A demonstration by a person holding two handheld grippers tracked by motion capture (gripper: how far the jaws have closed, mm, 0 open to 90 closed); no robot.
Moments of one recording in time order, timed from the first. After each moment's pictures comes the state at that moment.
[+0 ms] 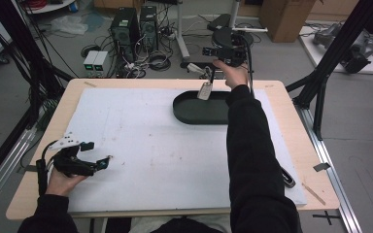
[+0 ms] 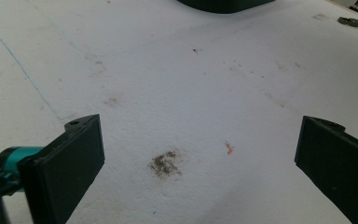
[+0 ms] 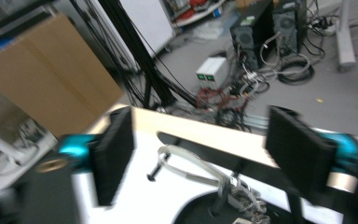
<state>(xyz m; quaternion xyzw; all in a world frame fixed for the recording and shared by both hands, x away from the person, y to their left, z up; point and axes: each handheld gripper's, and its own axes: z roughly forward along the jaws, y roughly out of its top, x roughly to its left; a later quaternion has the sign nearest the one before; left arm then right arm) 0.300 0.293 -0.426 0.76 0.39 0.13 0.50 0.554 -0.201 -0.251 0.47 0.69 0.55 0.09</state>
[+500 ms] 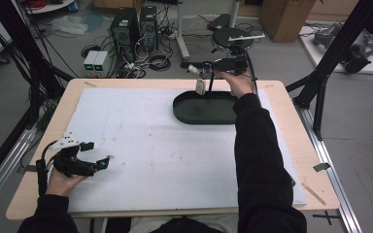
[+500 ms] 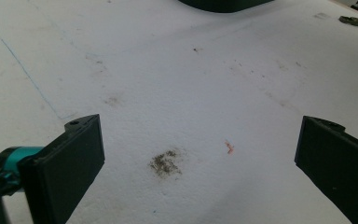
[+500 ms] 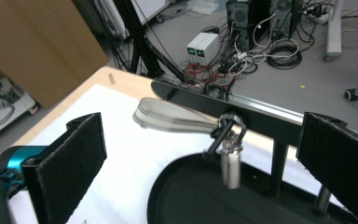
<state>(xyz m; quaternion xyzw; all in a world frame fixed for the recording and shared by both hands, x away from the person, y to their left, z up) 0.300 0.293 -0.426 0.76 0.39 0.14 0.50 0.530 -0.203 -0.262 0.44 0.74 0.50 0.11</state>
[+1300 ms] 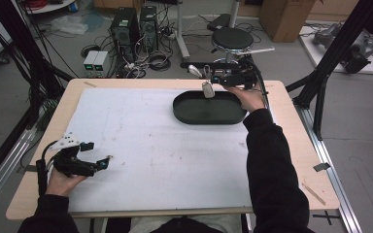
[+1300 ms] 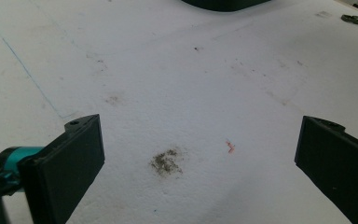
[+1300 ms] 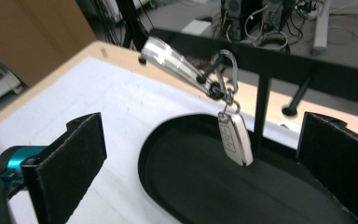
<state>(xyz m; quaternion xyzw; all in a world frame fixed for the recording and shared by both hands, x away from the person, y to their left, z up) 0.300 0.292 -0.426 0.77 0.39 0.14 0.49 0.490 -0.226 -0.275 0.43 0.76 0.47 0.13</state>
